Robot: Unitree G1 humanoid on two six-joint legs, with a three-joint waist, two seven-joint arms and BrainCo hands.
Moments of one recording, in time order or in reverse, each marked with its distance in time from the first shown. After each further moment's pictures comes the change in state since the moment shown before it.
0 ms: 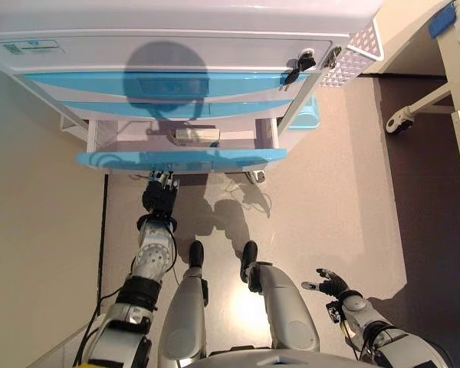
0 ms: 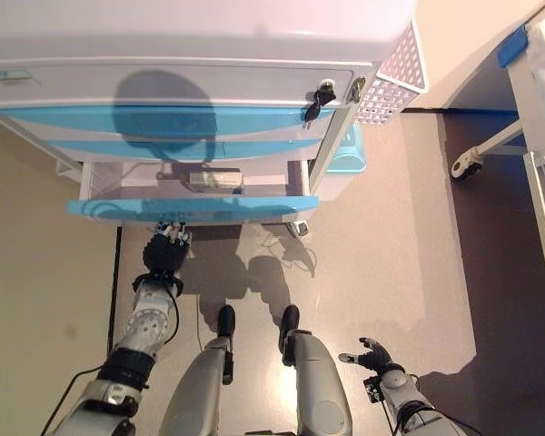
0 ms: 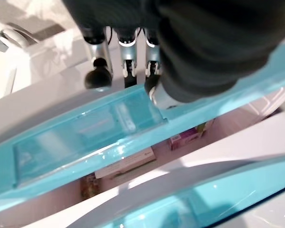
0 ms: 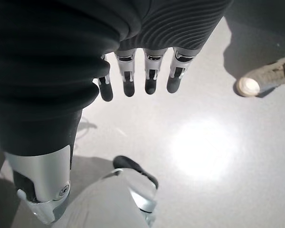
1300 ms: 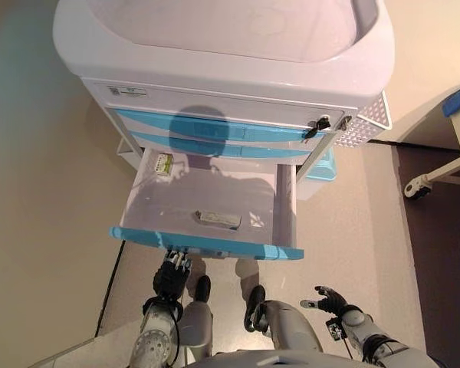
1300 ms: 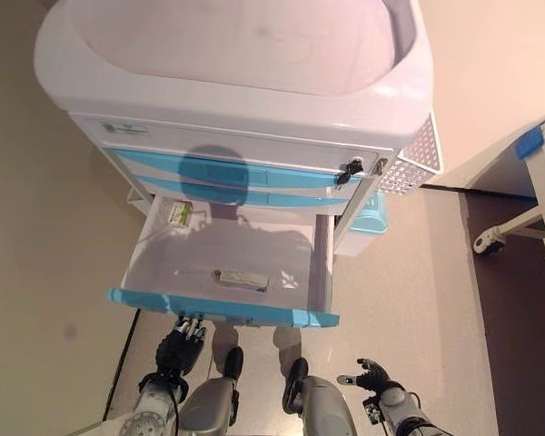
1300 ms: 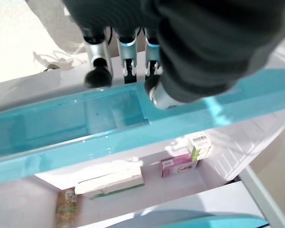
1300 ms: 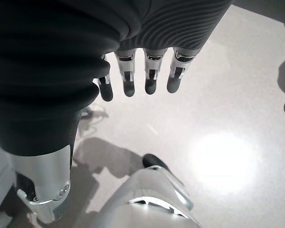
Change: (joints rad) left arm 0.454 -0.109 0.010 -0.089 0.062 0.168 -0.066; right arm 0.077 0.032 -0.046 -0.015 -0.108 0.043 0.024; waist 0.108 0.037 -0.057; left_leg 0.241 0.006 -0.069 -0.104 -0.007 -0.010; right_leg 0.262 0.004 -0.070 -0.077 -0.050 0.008
